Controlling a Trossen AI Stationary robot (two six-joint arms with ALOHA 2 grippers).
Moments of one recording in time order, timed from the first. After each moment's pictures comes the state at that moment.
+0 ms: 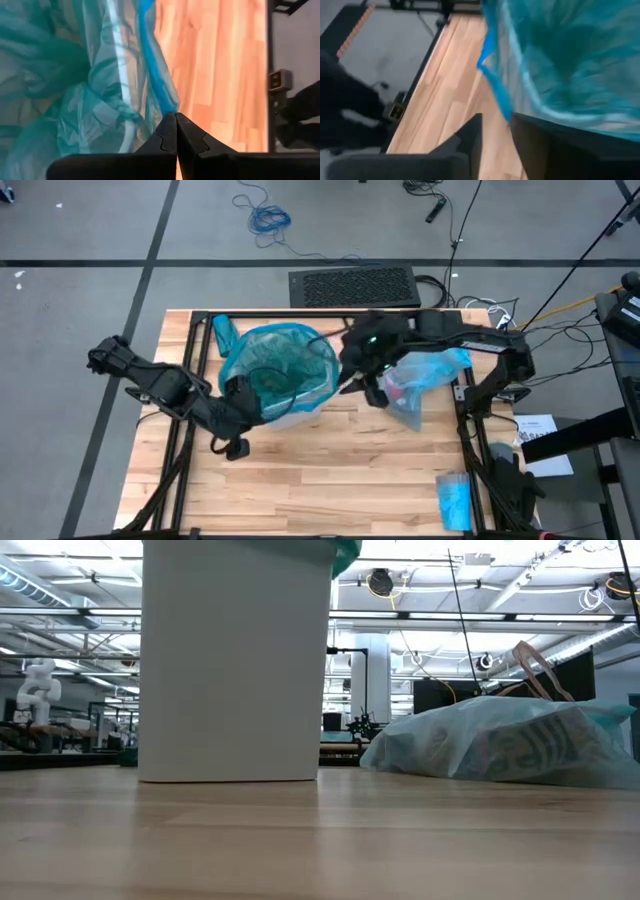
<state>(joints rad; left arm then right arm) -0.50 1.33 1.54 -1.22 -0.31 -0.59 -0.06 1.62 1.90 -1.04 -0.33 -0.10</state>
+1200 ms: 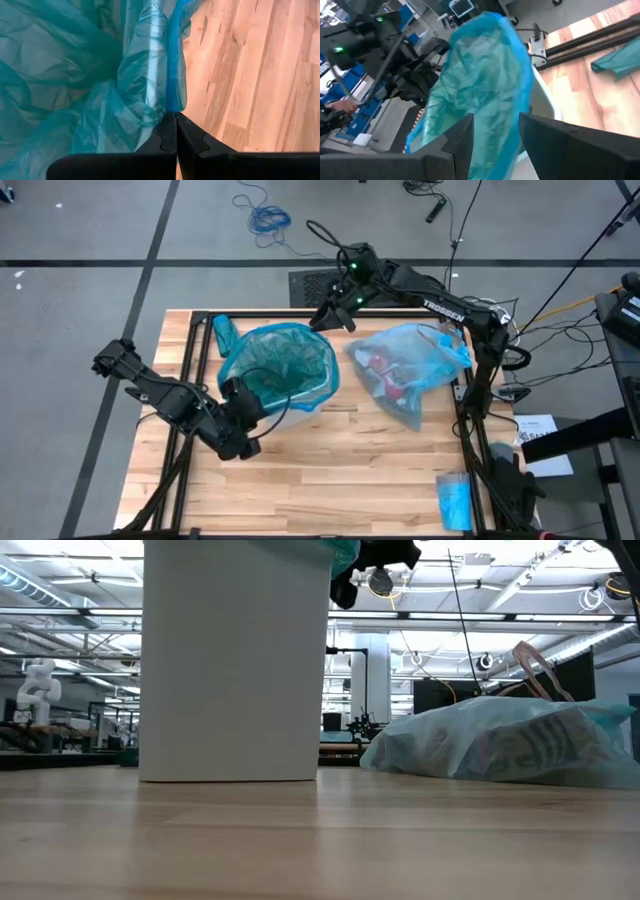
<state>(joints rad) -0.57 1.37 1.50 -1.25 -0.56 -0.78 -0.52 1.84 1.90 -0.61 -0.89 0.20</state>
